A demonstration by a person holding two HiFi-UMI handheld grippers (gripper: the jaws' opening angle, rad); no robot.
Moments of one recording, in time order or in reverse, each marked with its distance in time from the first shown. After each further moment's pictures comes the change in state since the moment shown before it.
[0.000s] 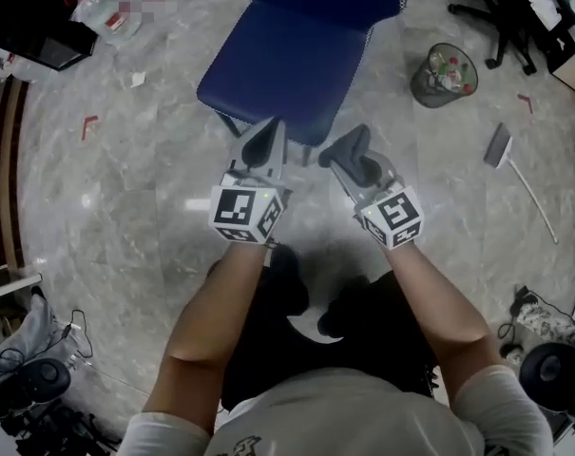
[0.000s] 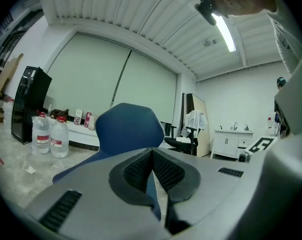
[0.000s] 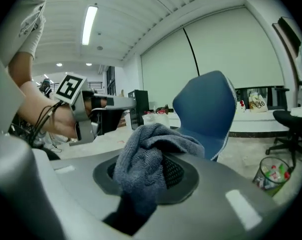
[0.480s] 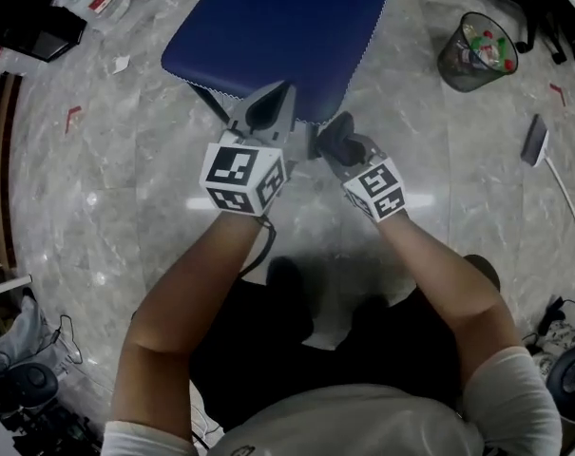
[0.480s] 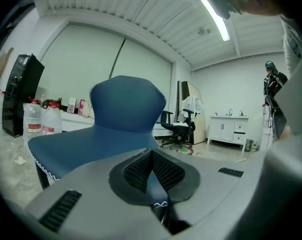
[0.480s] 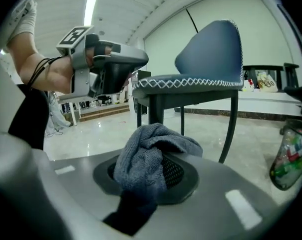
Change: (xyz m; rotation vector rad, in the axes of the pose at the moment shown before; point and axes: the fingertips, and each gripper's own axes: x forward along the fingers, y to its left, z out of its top) left arm 0.069 0.031 -0.186 0.071 0.101 -0.069; right arm 0.123 -0.037 -0.252 -0.015 0.124 0.069
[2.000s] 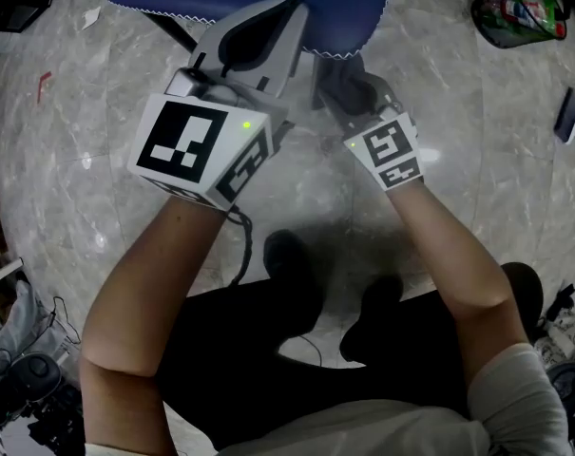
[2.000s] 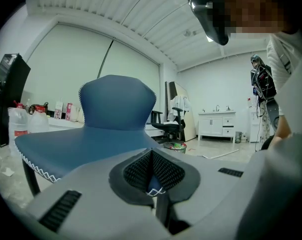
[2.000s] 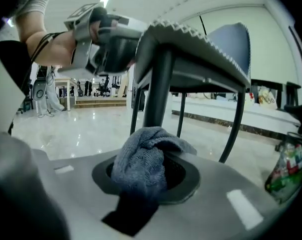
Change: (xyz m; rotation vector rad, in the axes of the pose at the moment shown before) left arm 0.010 0.016 -0.038 0.074 -0.043 -0.117; right arm 0.069 -0.016 -0.050 -0.141 -0.013 -0.087
